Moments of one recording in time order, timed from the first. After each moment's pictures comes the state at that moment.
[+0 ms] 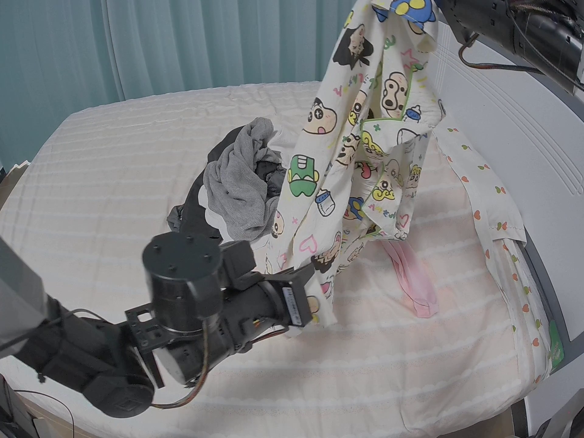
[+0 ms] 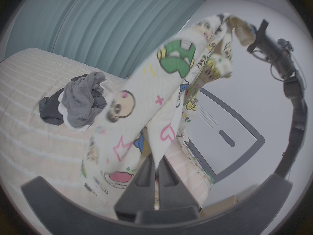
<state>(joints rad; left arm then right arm) -0.82 1.82 -0.64 -1.02 0.15 -0.50 0.71 1.67 -1.71 -0.24 -0.19 0.50</state>
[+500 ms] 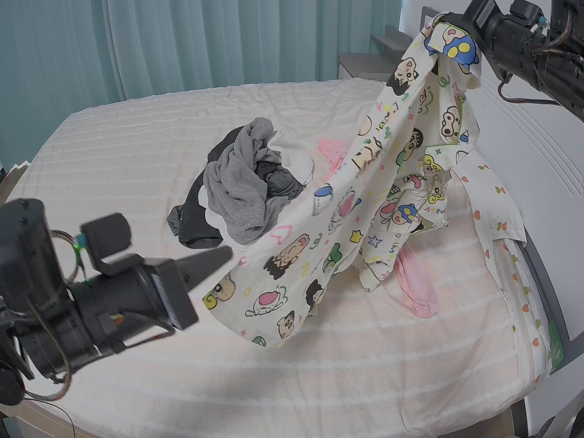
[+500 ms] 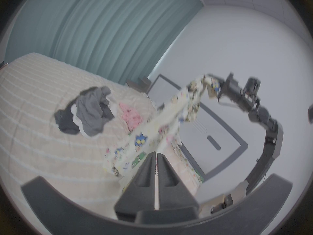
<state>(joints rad) -0.77 1.33 -0.54 -0.66 0.08 -0.49 0.51 1.60 -1.56 -0.24 -0.18 0.50</state>
